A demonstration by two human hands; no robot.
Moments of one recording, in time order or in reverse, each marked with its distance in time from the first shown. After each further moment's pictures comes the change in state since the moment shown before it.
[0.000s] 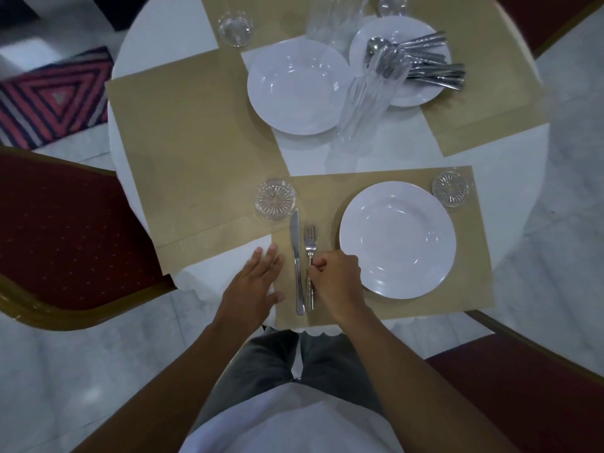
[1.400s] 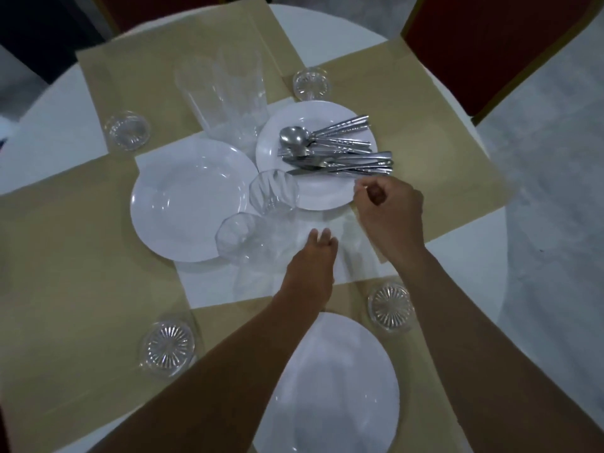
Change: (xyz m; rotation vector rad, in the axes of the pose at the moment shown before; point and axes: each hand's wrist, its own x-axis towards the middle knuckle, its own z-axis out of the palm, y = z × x) left_hand 0.325 0.226 -0.086 0.089 -0.080 0.078; right_hand 0.286 0.026 -0.259 0.334 0.484 -0.284
